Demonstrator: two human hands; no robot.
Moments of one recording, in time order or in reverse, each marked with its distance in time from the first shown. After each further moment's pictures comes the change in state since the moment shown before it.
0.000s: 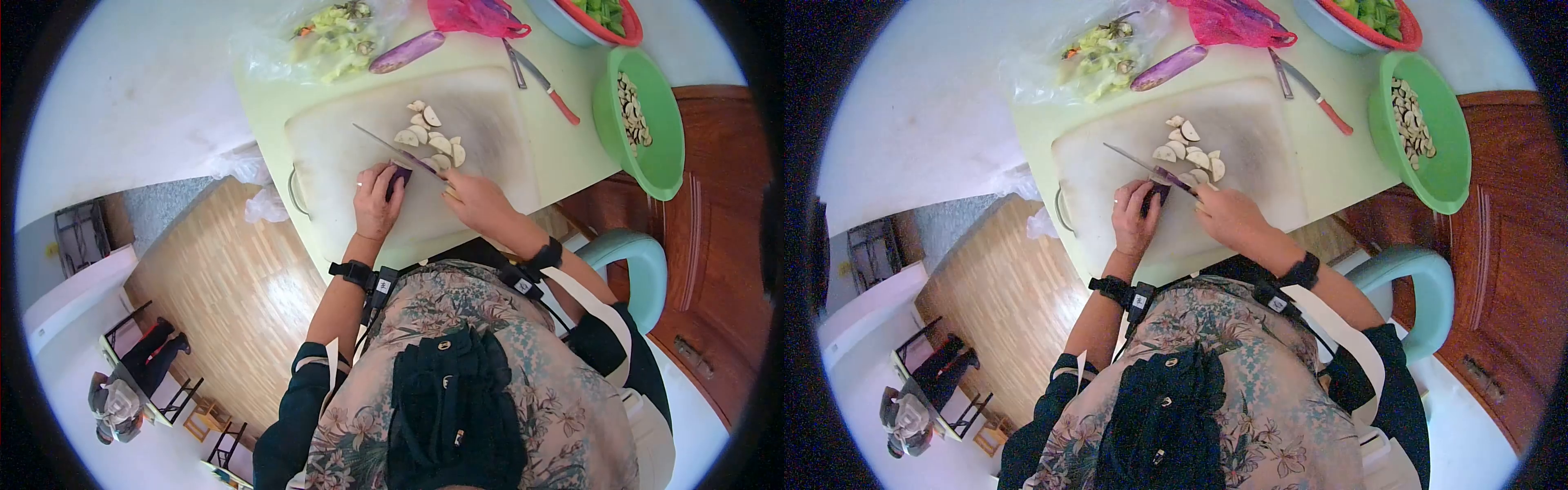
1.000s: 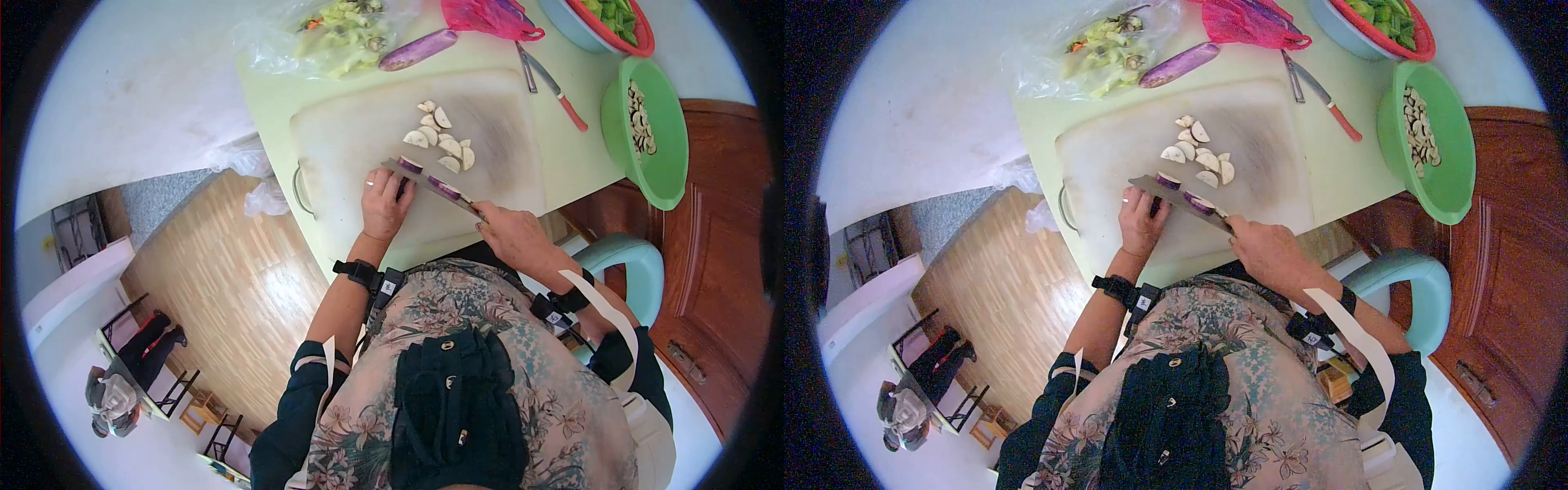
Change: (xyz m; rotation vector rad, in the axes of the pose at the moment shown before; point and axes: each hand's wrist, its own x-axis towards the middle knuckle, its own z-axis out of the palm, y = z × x) left_hand 0.000 -0.004 0.001 0.046 -0.064 -0.014; right_hand -0.047 -0.007 -0.028 -0.158 -0.188 0.060
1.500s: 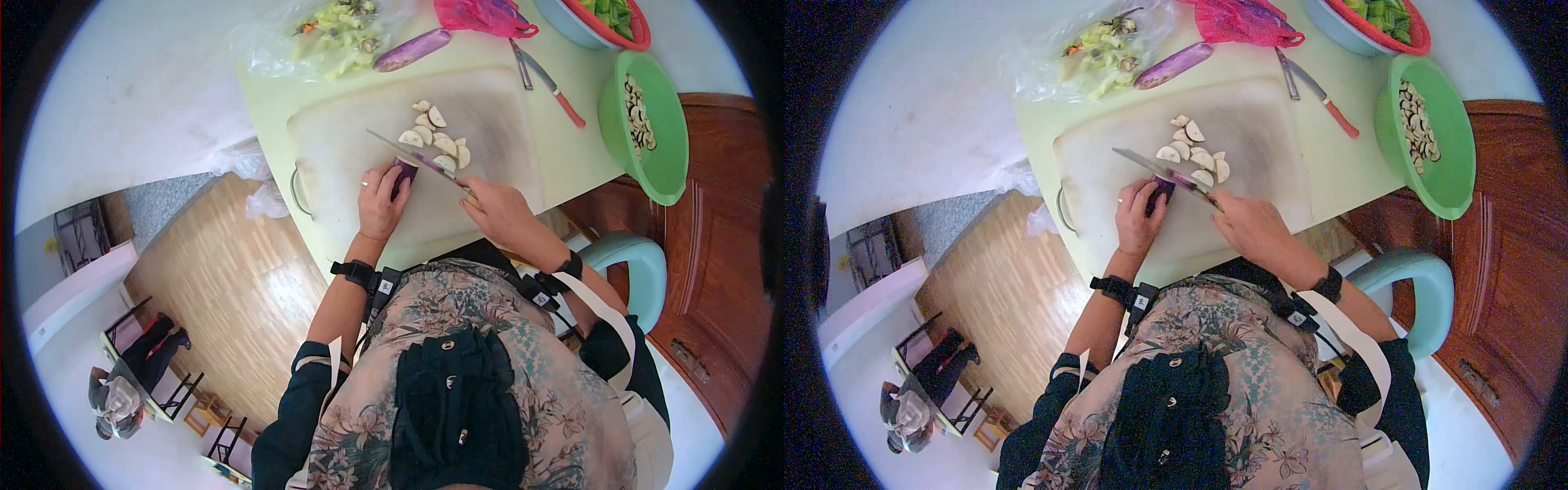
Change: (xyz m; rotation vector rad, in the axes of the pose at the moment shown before) left_hand 0.003 0.000 0.003 -0.041 0.054 0.020; right_hand 0.029 0.003 0.000 0.133 0.159 -0.040
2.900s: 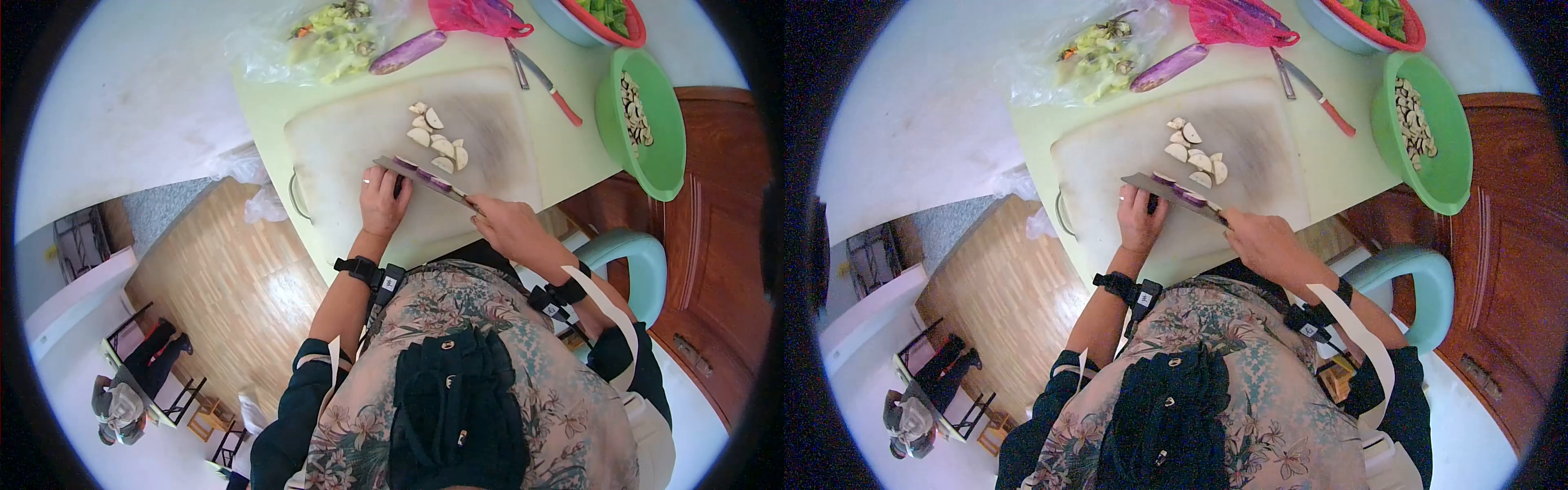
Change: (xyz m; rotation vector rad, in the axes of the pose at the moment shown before) left_hand 0.008 0.002 0.004 0.039 -0.015 0.012; right_hand -0.024 0.005 -0.005 -0.063 -0.077 -0.012
